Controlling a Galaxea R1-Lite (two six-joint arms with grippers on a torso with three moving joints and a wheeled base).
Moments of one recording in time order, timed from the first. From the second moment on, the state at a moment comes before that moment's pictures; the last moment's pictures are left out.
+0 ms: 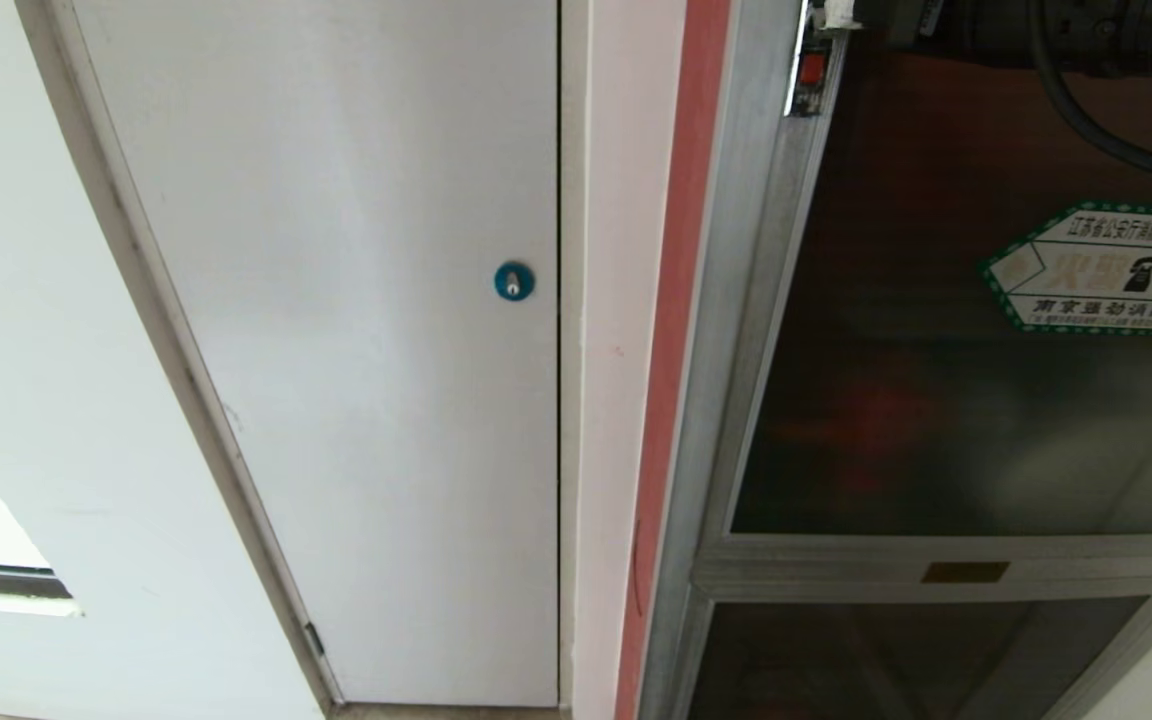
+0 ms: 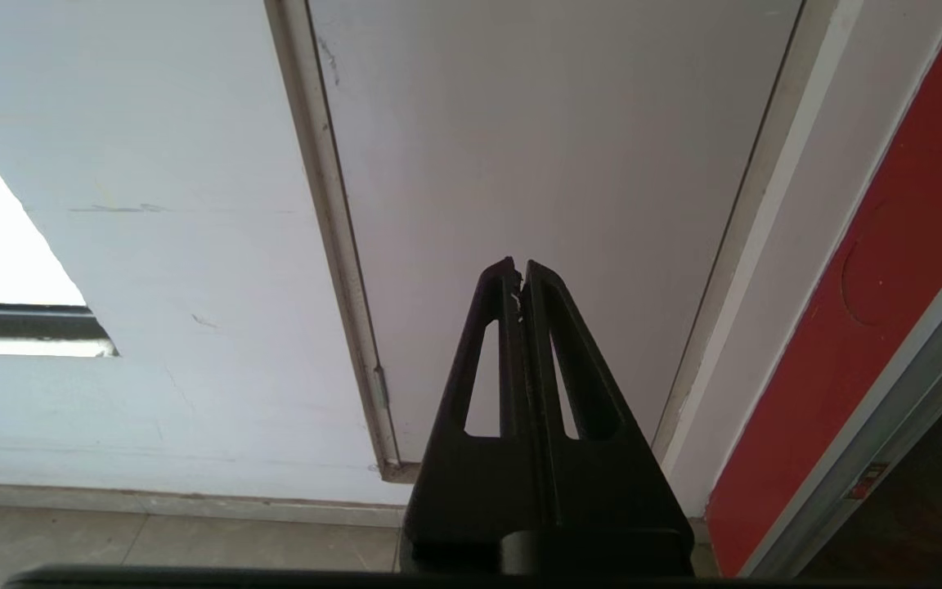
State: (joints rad) left arm 0.01 0.00 0.00 -0.01 0.00 0.00; right arm 0.41 1.69 -1.93 0.16 0.02 0.04
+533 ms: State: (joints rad) left arm 0.01 0.00 0.00 -0.01 0.00 0.00; right arm 0.41 1.61 -1.89 0.16 0.05 0.11
